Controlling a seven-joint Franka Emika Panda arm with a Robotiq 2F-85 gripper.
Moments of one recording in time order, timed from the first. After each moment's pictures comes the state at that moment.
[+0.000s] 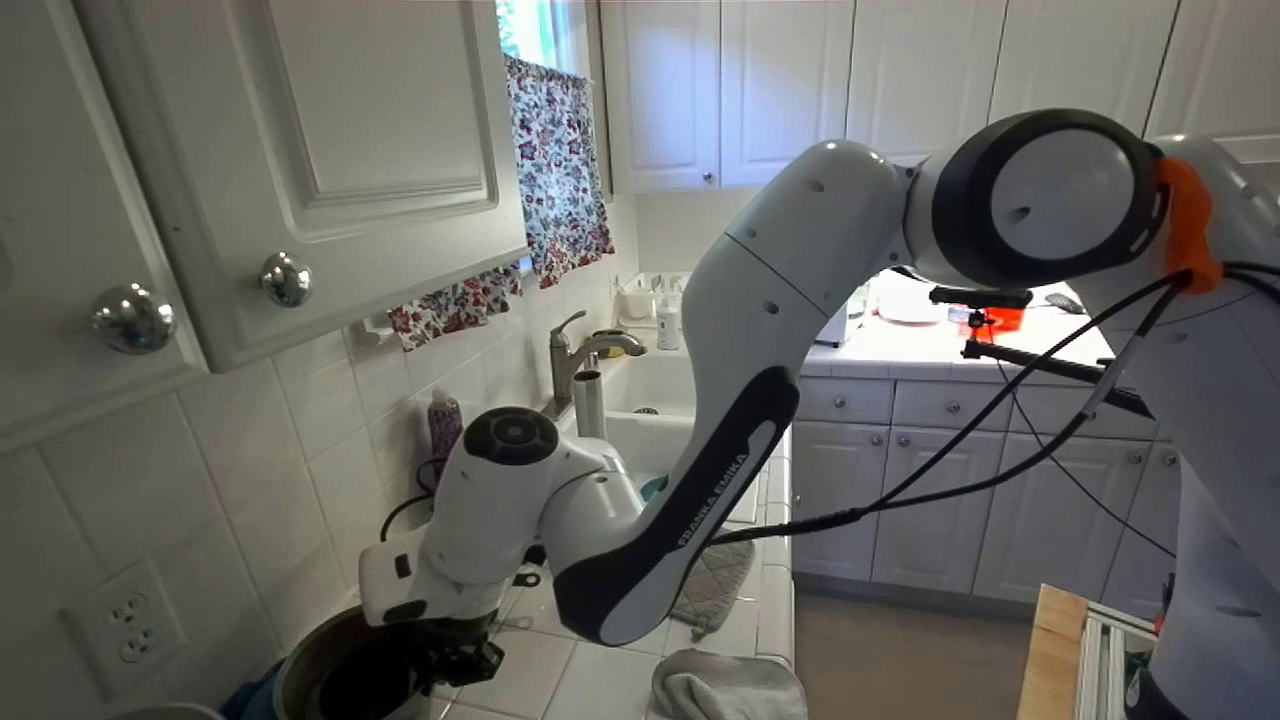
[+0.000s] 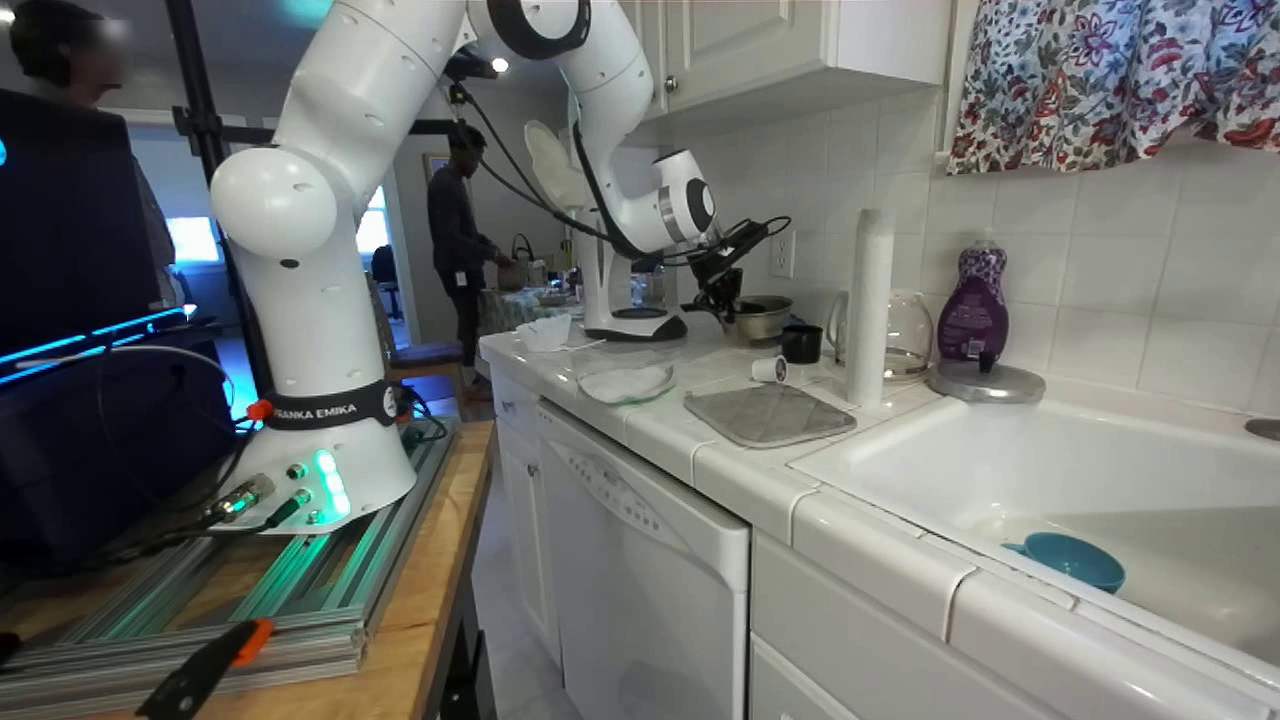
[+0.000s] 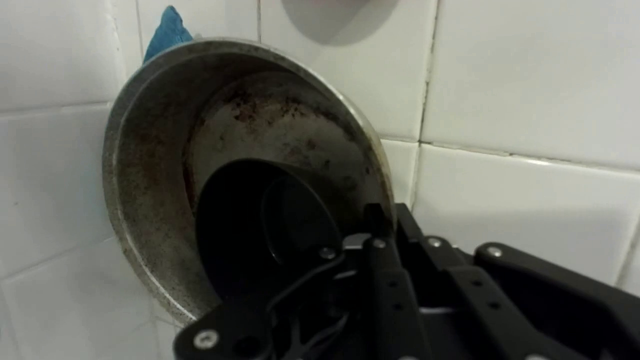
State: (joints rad) arm 0.26 0.61 0.33 -1.84 -0.76 2.83 -0.89
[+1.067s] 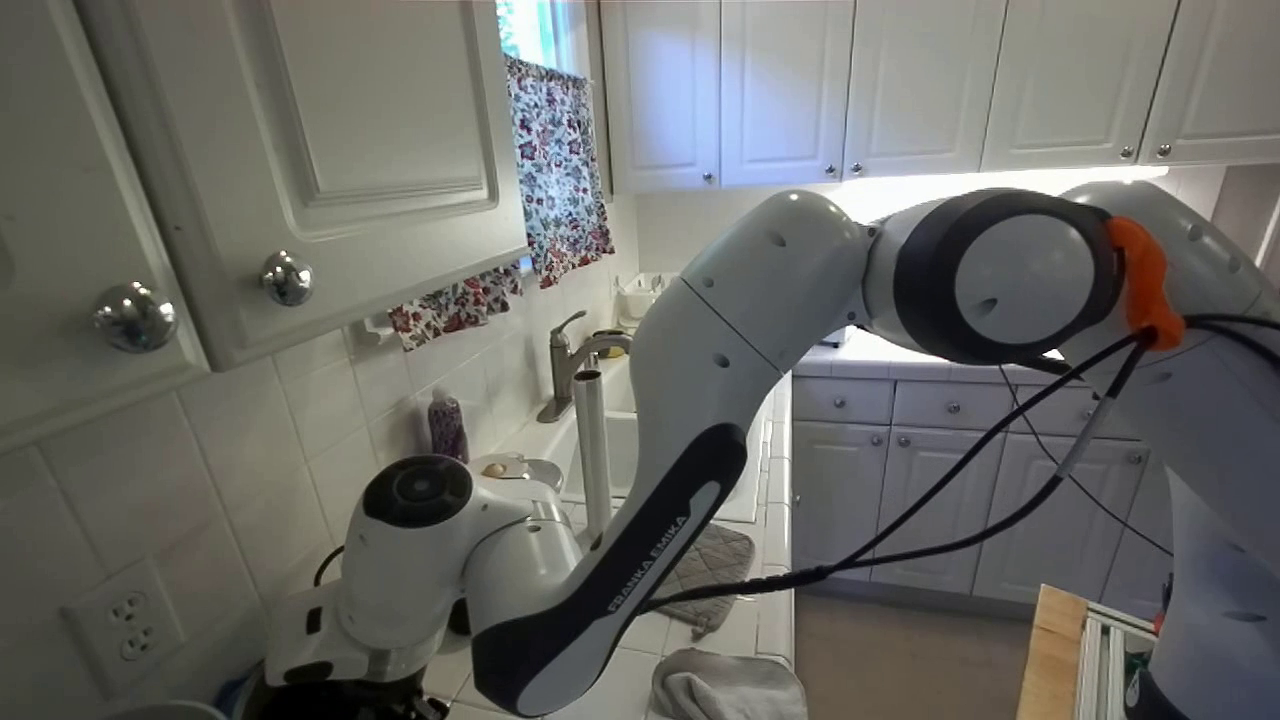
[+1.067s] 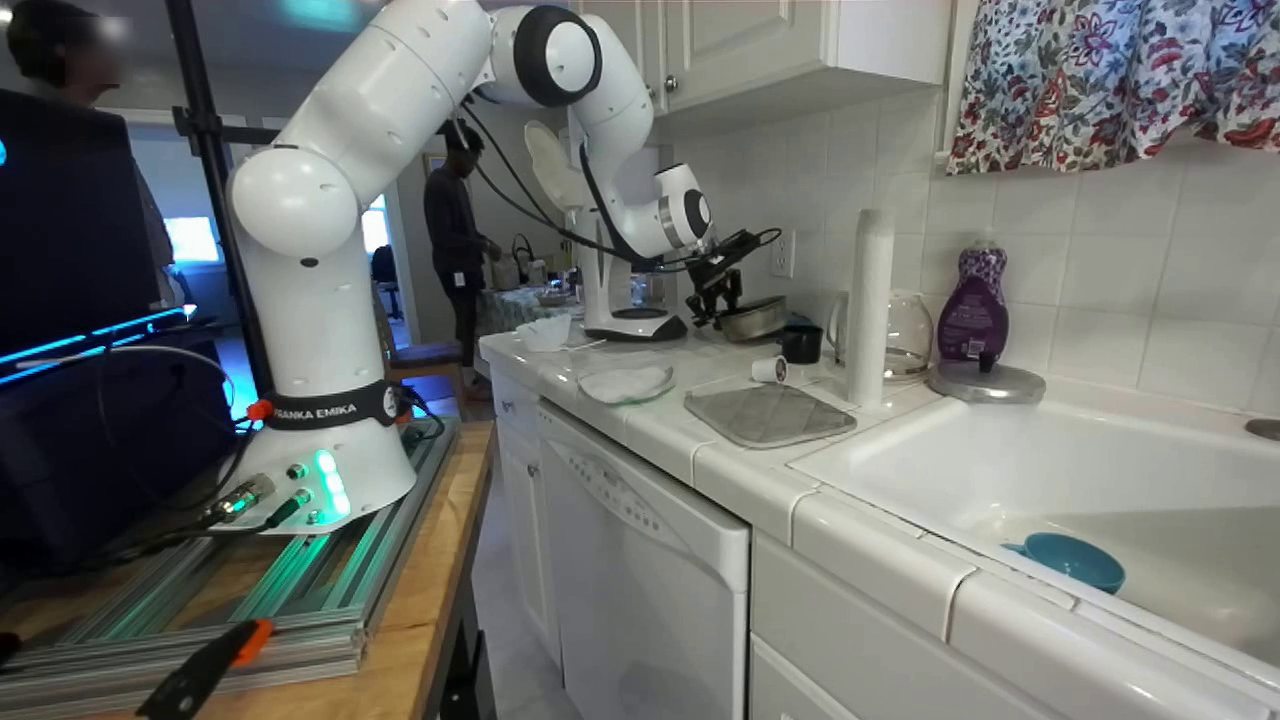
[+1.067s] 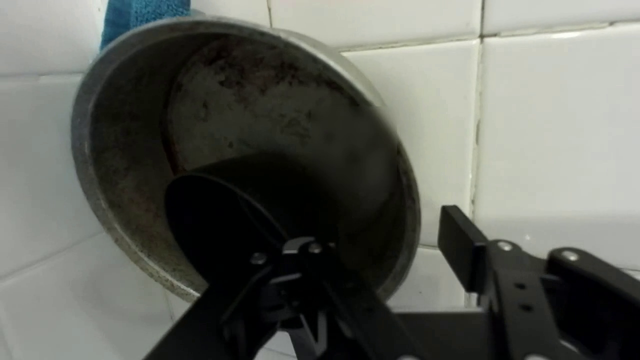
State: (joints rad) arm 0.42 0.75 0.27 -1.61 -0.71 2.70 -0.76
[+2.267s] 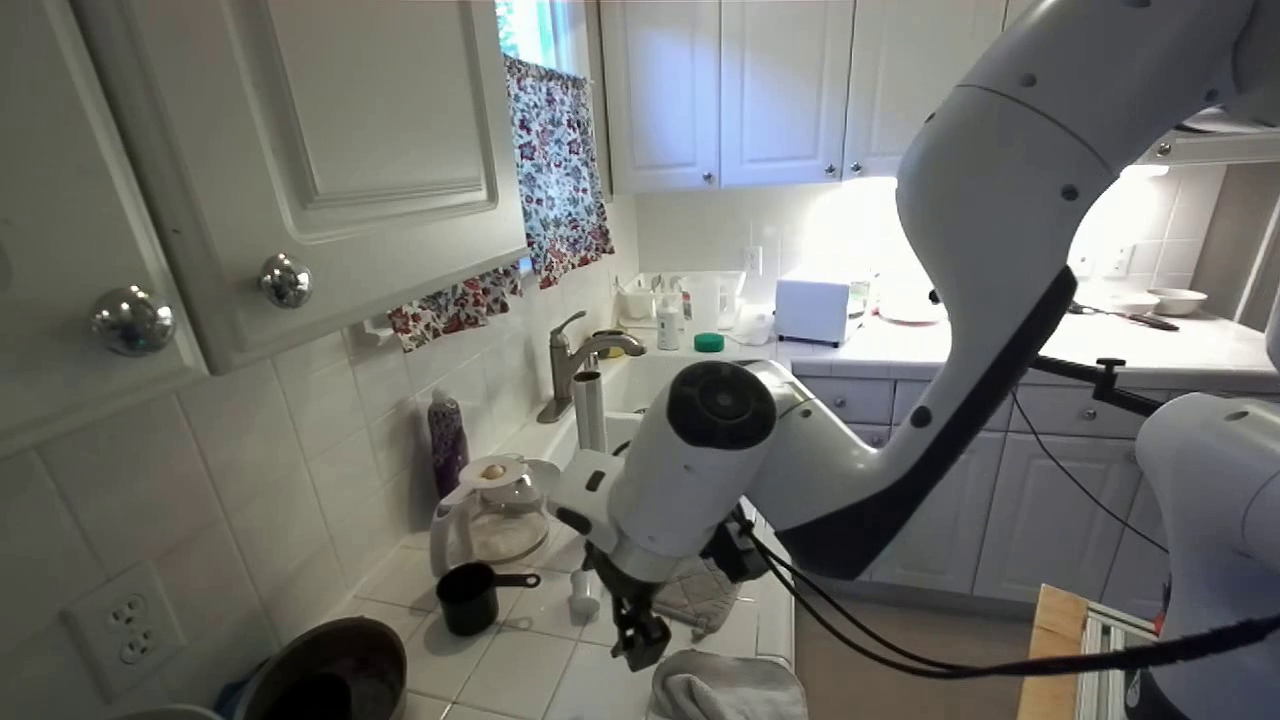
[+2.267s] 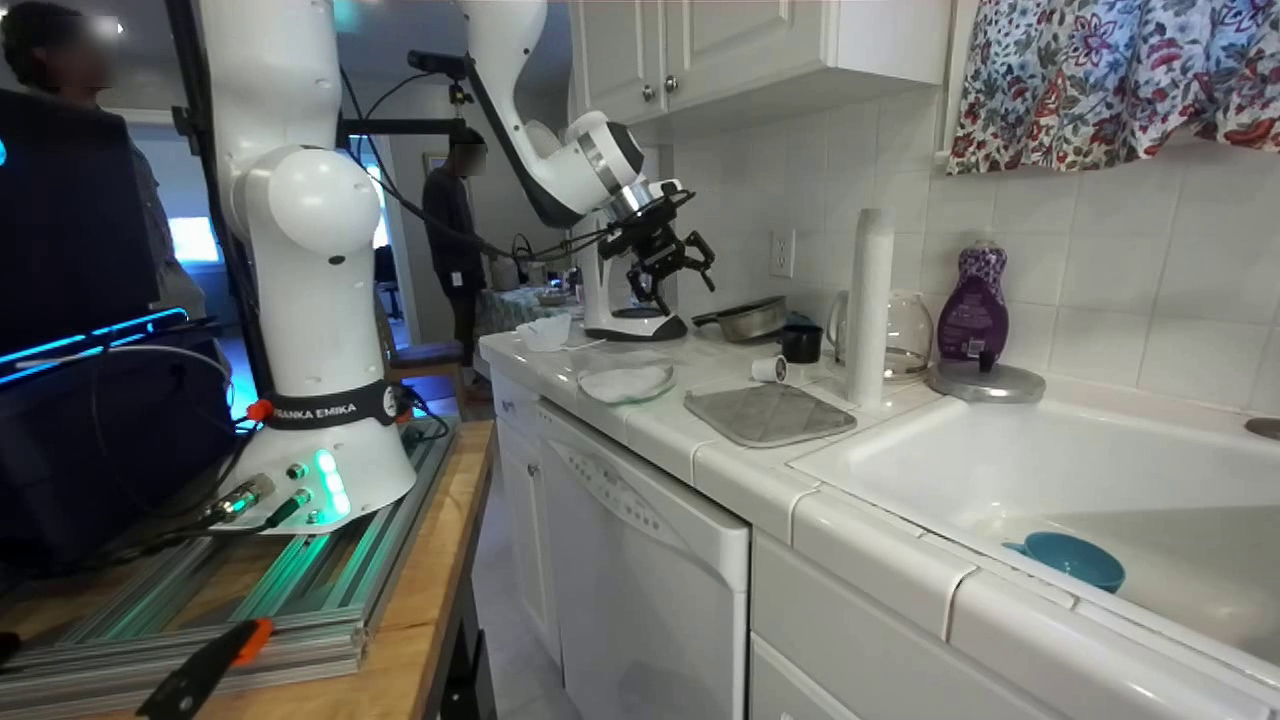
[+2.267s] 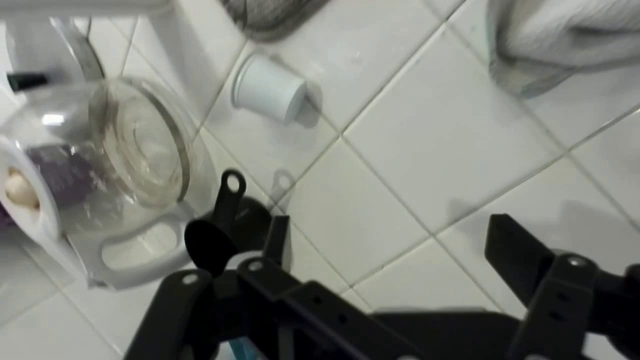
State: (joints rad) arm 0.65 0.05 -0.12 -2.43 -0.99 2.75 0.26
